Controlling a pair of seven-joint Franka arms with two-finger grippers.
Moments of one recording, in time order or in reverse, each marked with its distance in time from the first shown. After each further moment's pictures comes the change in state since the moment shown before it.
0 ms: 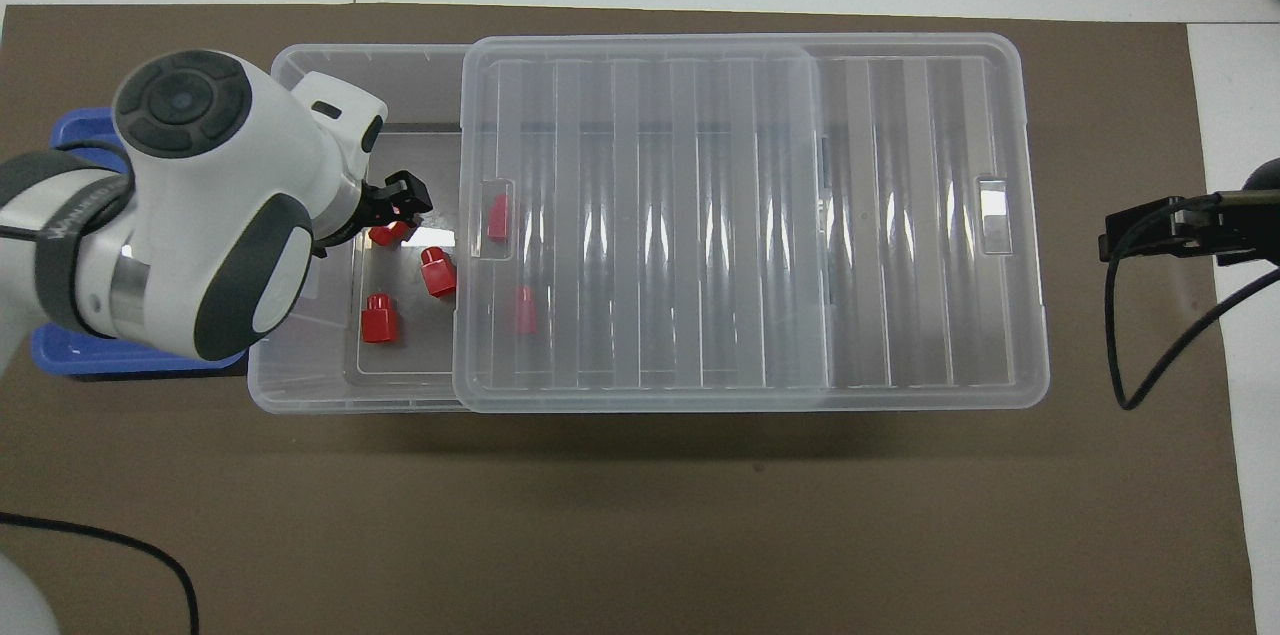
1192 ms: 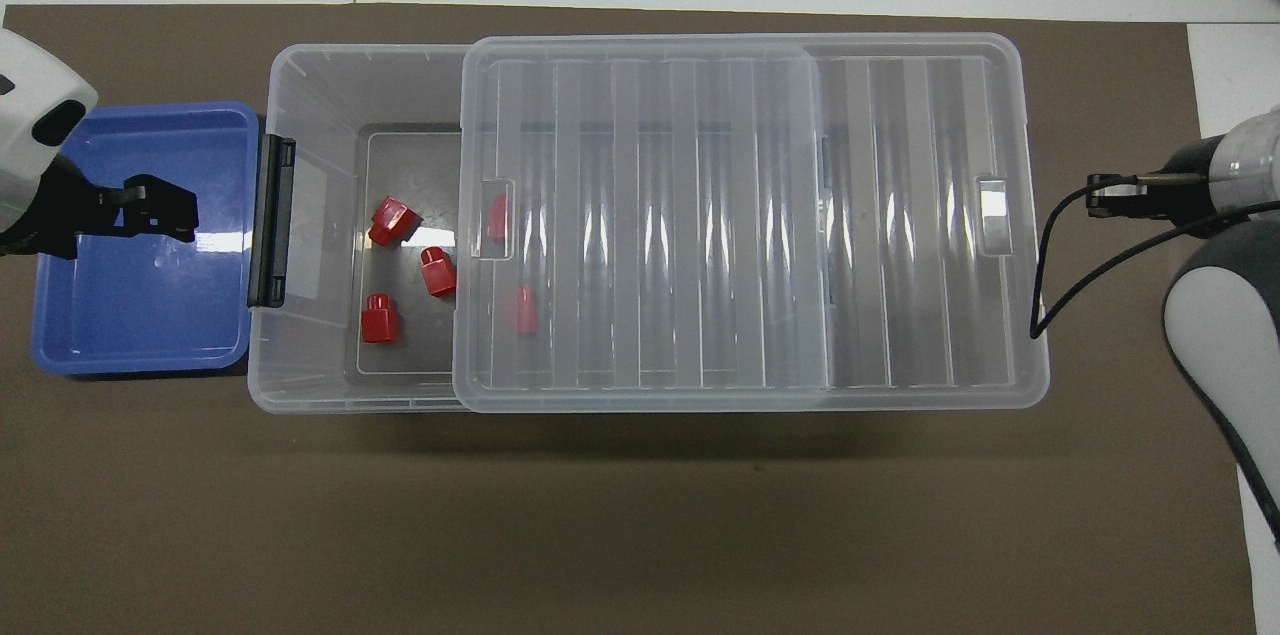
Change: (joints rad) left arm 0.243 -0.169 0.009 0.067 -0.006 -0.242 0.408; right arm -0.042 0.093 -0.002 -0.237 0.000 0.486 0.000
